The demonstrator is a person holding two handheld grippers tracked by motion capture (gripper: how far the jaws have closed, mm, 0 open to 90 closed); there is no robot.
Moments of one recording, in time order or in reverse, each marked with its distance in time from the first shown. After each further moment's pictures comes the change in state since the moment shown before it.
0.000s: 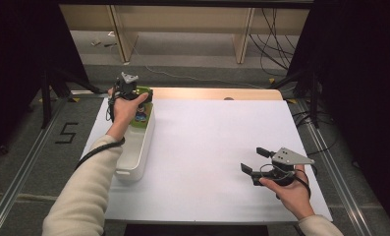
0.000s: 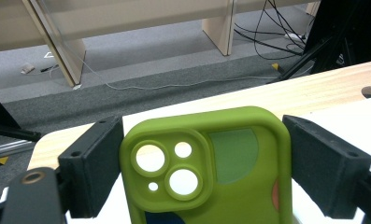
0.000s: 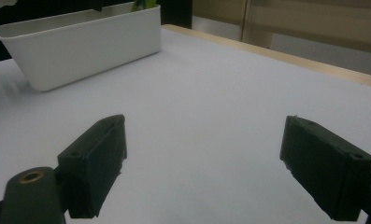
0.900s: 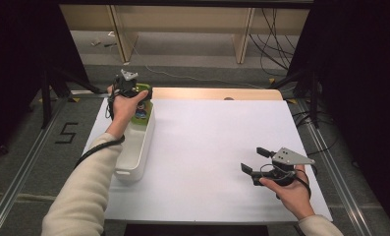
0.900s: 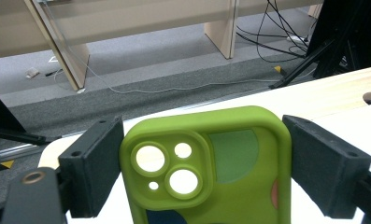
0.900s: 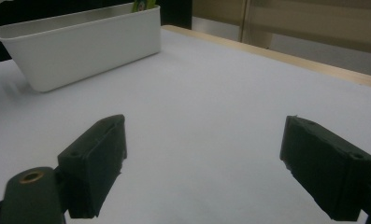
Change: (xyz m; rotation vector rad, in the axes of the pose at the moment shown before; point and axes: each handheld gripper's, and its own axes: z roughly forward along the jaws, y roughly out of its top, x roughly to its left) left arm 0.000 0.009 -0.003 -0.011 0.011 0.008; right arm 0.000 0.000 -0.001 0.000 0.000 0.001
